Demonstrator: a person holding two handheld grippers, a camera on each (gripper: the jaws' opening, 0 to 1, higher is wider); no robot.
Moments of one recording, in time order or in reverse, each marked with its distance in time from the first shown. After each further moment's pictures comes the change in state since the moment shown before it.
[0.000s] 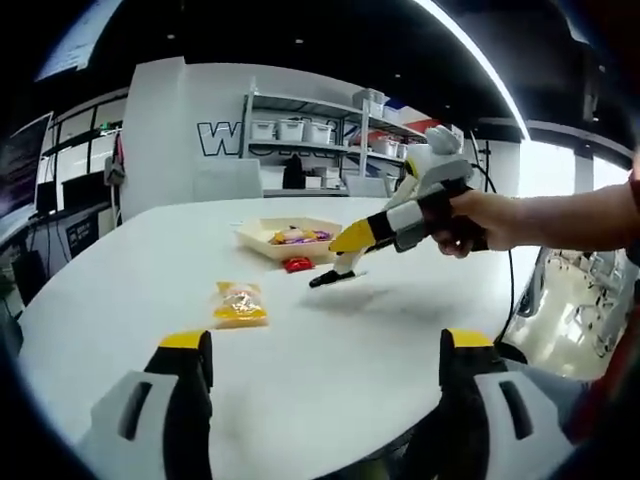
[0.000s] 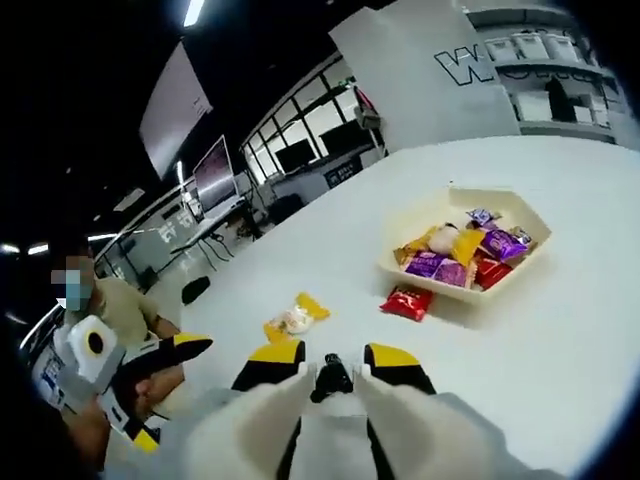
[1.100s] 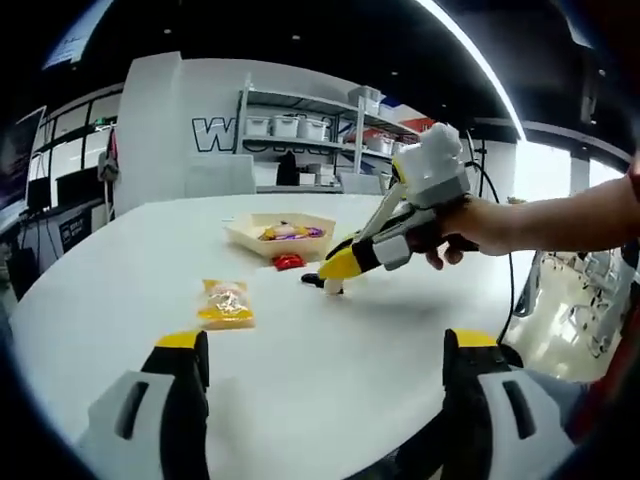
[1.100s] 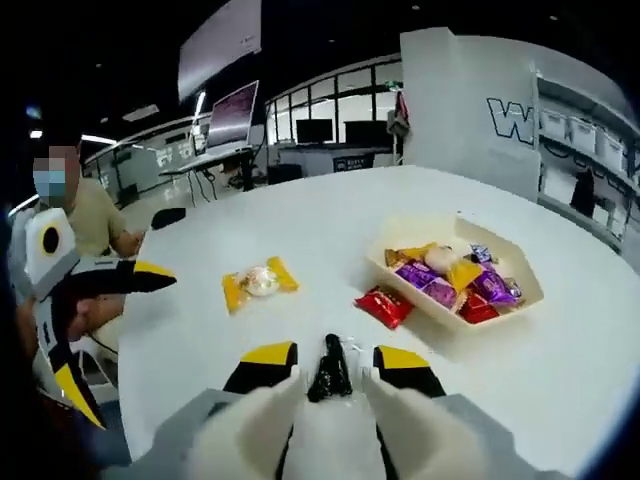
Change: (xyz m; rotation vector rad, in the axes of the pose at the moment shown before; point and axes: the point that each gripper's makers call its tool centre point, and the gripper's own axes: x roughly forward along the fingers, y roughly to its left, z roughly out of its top) left arm 0.014 -0.007 -0.003 -0.004 0.014 -0.031; right arm 0.023 -0.014 -0.017 -0.414 0.062 -0.075
